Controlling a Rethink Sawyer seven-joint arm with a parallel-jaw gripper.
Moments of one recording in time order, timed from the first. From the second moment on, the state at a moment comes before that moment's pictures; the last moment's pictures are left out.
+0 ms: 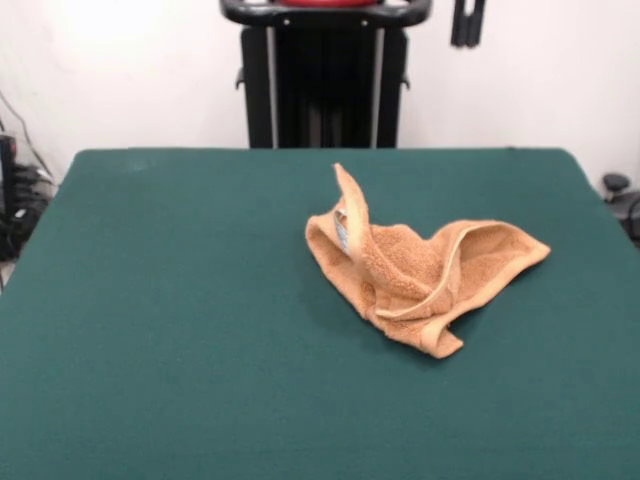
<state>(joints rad) -0.01 -1.11 -0.01 2.18 0.00 0.34 1.57</state>
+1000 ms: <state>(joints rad) 0.15 -0.88 -0.12 2.20 -0.01 0.00 1.57</state>
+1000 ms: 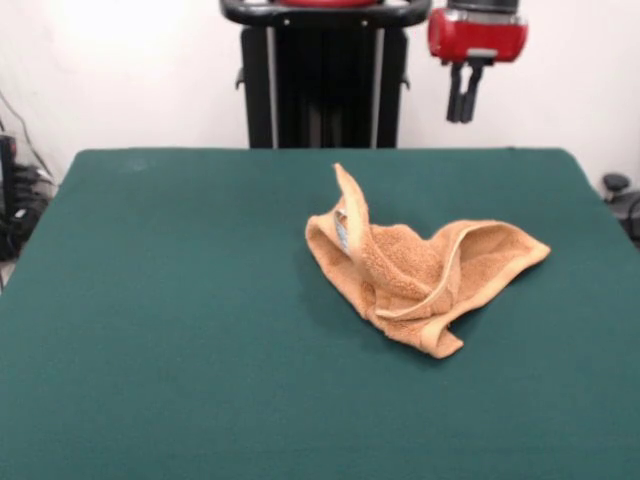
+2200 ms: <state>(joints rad) 0.33 -0.58 -0.22 2.38 0.00 -0.70 1.68</state>
